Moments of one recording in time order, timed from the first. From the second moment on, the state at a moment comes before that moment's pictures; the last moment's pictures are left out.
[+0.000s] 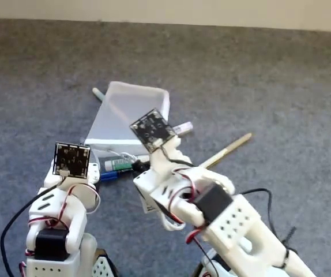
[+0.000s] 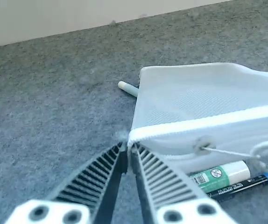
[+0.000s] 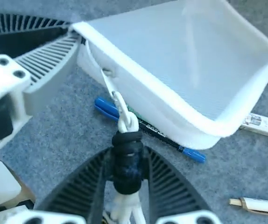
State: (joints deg) left arm -5.9 -104.0 82.1 57.5 -3.9; right arm -46.2 -53.0 44.5 60.5 -1.3
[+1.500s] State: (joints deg) left arm -12.5 -104.3 79.3 60.7 -4.0; right arm -28.7 -57.4 43.6 64.4 0.9
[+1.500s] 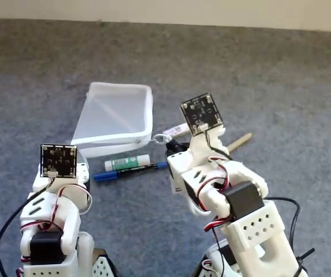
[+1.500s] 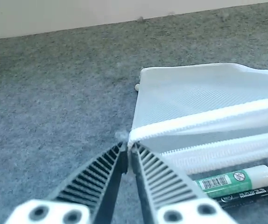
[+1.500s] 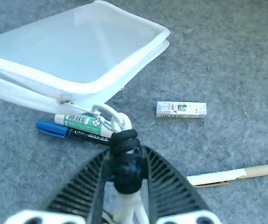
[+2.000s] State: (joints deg) left arm -12.6 -104.0 79.8 60.7 -2.8; right arm -33.7 -58.2 37.9 71.3 0.9
